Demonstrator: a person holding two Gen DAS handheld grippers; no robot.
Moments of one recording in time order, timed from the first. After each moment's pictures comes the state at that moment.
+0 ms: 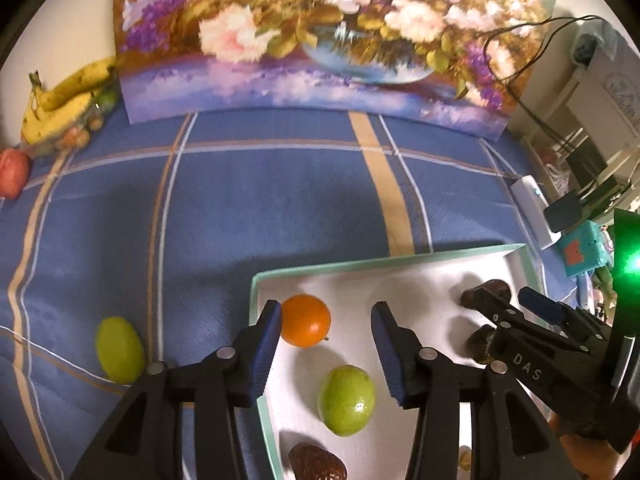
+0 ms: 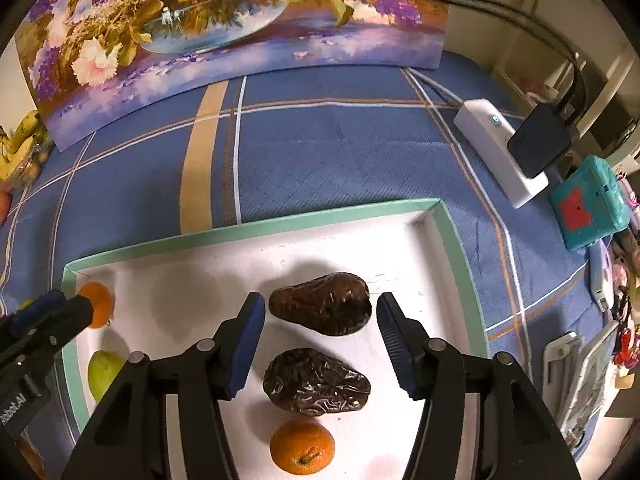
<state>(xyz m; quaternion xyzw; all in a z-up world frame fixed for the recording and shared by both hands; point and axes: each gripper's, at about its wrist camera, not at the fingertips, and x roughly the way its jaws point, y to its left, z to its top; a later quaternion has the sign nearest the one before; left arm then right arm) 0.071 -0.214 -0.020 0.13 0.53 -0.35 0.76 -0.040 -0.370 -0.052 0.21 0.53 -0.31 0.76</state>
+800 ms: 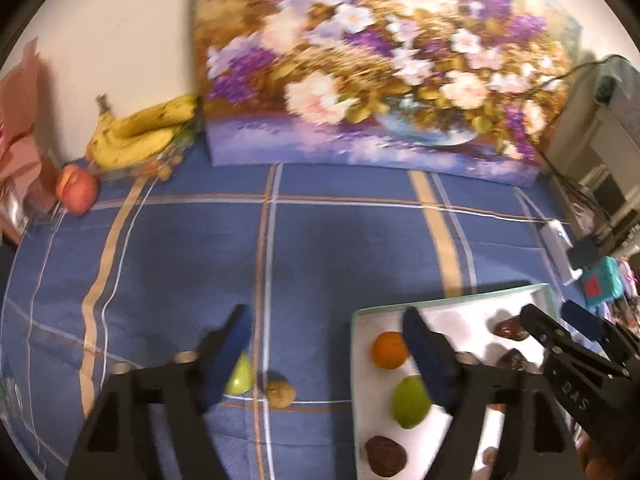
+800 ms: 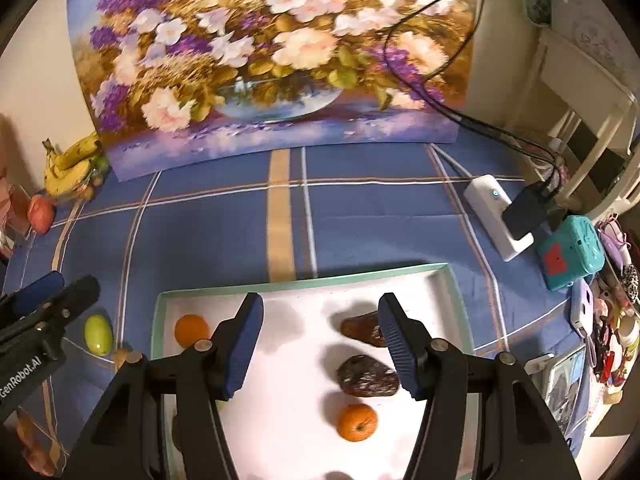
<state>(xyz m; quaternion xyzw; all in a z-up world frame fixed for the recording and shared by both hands) 0.102 -0.164 0.028 0.13 0.49 -0.28 0.82 -0.023 -0.329 0.027 0.19 0.48 -0.29 0.81</state>
